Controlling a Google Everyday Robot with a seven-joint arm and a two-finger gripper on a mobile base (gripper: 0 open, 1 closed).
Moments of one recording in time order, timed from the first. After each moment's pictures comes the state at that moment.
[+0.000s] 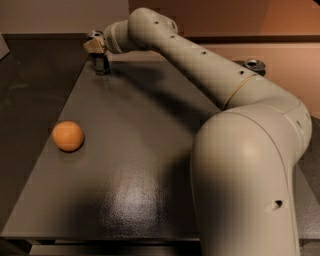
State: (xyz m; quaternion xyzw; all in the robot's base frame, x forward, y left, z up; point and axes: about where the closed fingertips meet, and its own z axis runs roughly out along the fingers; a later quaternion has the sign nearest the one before) arm 0.830 0.193 0.922 -0.36 0.74 0.24 0.51
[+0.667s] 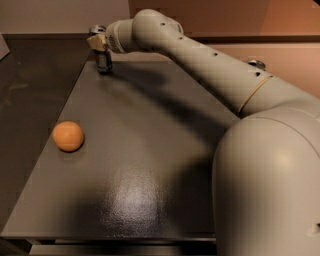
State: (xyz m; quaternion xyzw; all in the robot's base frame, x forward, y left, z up) arm 0.809 0.186 0.942 -0.35 0.73 0.25 0.54
